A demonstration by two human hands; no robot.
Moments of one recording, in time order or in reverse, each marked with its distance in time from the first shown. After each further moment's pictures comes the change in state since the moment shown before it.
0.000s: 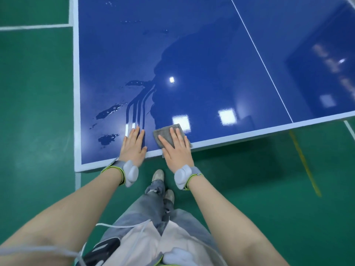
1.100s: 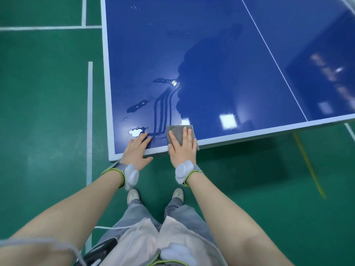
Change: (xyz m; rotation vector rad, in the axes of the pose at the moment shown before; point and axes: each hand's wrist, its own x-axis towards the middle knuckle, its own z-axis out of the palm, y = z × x) left_hand -0.043 -0.084 -0.026 0.026 -0.059 0.167; right_hand -0.001 -0.084 0.020 0.062 -0.074 0.233
